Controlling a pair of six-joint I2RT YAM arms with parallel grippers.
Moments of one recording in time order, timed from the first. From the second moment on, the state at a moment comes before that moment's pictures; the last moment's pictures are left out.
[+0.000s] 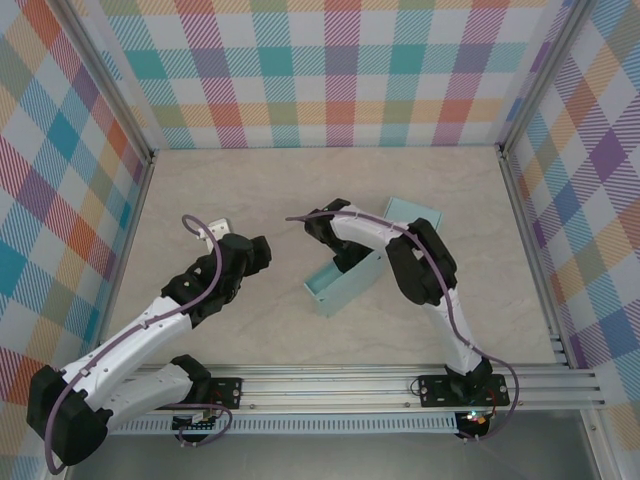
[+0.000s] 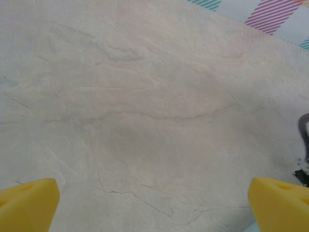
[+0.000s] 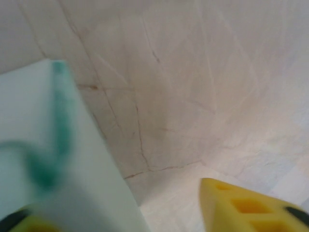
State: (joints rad) left arm -0.62 0.96 0.73 -0.49 -0.53 -0.74; right arm 0.76 2.25 1.75 -1.34 0.36 0.35
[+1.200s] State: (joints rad) left arm -0.59 1.64 0.89 -0.28 -0.26 -0.53; right arm 0.67 1.08 0.62 -0.61 0.02 0.80
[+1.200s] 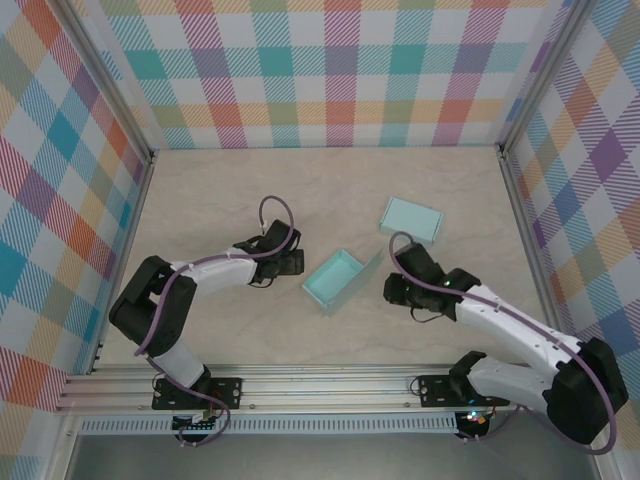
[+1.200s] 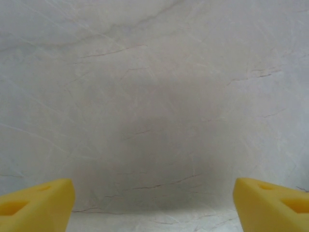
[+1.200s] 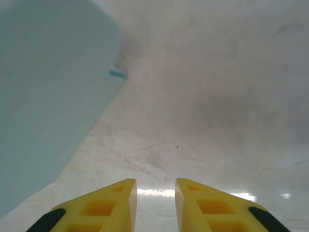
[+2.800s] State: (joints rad) left arm -0.61 1.29 0.79 0.02 -0.01 -0.31; right arm 0.24 1.14 0.96 -0.51 -0.16 0.46
